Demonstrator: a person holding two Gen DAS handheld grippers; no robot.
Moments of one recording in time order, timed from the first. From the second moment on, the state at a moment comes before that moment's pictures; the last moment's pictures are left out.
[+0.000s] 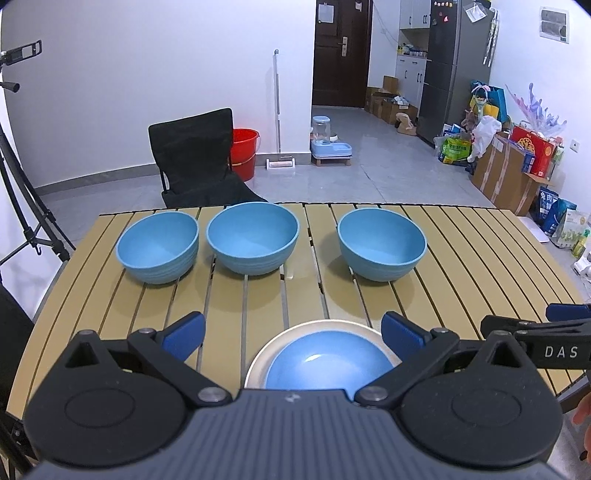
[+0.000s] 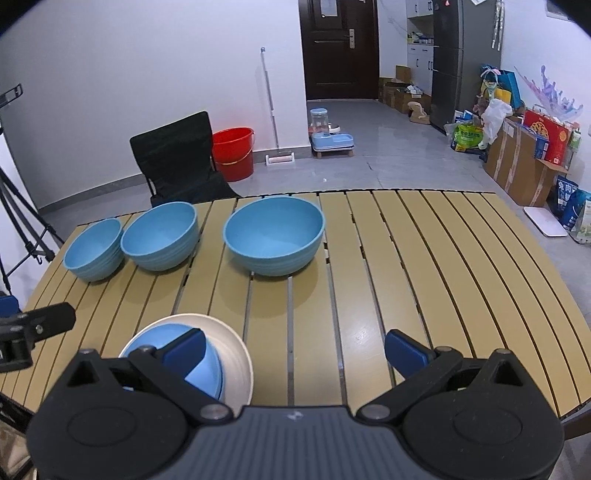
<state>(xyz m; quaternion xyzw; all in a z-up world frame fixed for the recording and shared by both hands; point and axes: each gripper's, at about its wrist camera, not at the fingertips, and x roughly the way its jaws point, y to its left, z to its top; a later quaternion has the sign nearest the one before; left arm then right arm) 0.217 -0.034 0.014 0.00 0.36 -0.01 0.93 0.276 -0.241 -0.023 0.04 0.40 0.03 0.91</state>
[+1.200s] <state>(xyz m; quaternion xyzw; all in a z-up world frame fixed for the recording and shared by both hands) 0.414 -0.087 -0.008 0.01 0.43 -0.02 0.90 0.430 -0.299 -0.055 0.10 0.44 0.01 0.89</state>
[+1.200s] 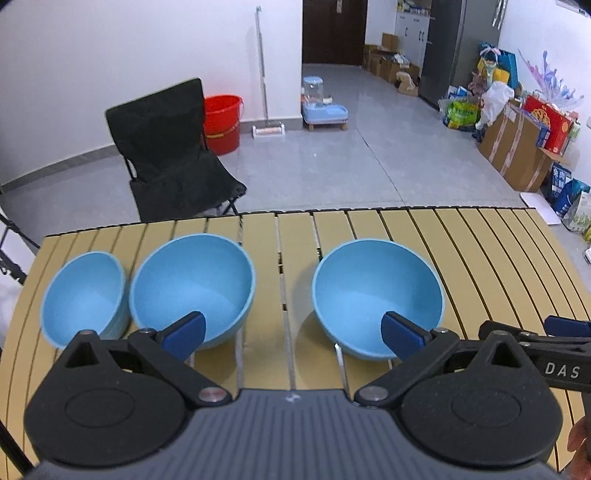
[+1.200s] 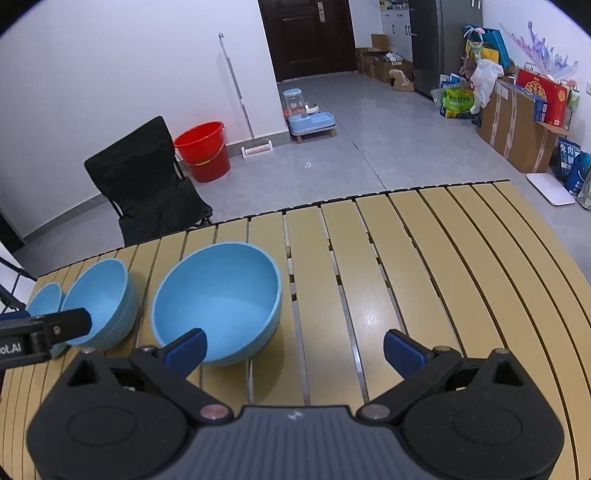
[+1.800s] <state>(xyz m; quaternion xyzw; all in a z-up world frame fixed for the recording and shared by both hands) 0.495 -0.102 -0.064 0.02 0.50 -0.01 0.87 0.501 -0.300 -0.098 0.12 0.47 0.01 0.87</state>
